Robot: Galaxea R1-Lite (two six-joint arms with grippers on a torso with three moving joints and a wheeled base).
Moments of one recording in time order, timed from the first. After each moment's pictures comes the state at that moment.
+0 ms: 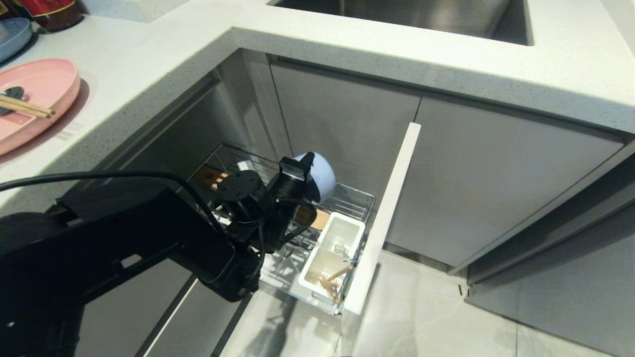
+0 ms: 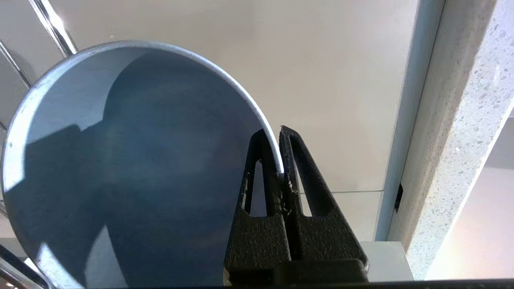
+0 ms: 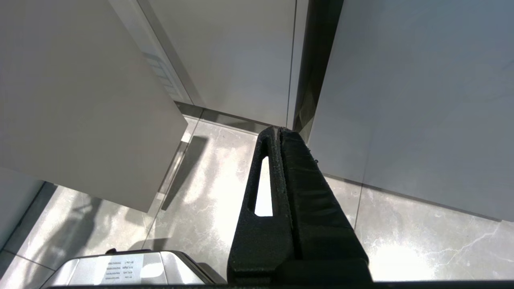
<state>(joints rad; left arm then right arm) -0.57 2.18 -0.98 -1.52 0.16 -1.16 0.00 0.00 0.00 -0.01 -0.04 0.08</state>
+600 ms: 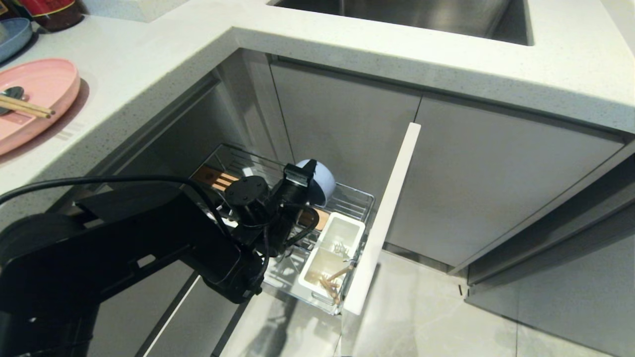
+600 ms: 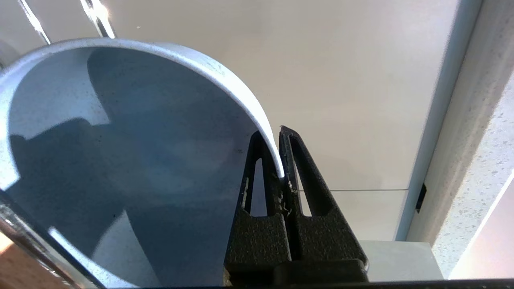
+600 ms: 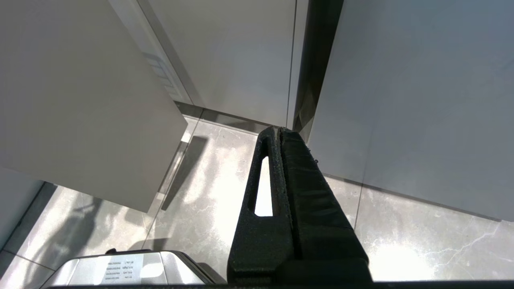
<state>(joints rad) -0.57 2.21 -0.98 -1.52 0.16 -1.16 0.00 0.00 0.00 -0.01 -0.04 0.08</state>
